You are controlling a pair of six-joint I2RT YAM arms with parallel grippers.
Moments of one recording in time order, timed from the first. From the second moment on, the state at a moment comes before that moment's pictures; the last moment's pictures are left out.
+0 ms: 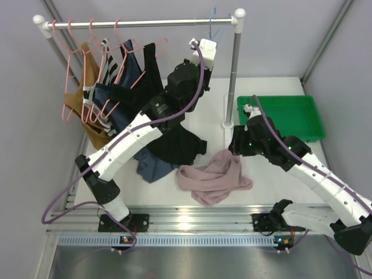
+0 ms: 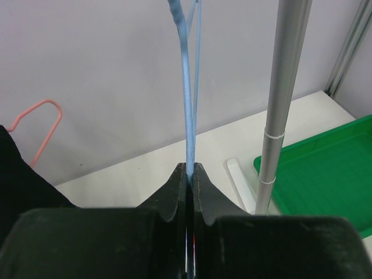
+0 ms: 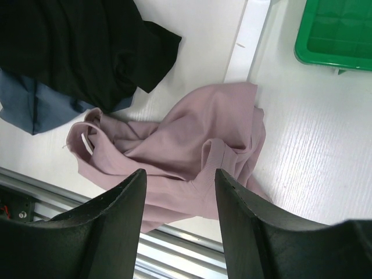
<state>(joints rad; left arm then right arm) -0.89 1.69 1.95 -0.26 -0.56 0.10 0.69 1.03 1.09 -0.81 0.16 0.52</state>
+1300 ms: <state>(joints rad) -0.88 0.88 1.36 -0.83 -0.04 -0.08 0.77 1.03 0.88 -0.80 0.18 0.64</state>
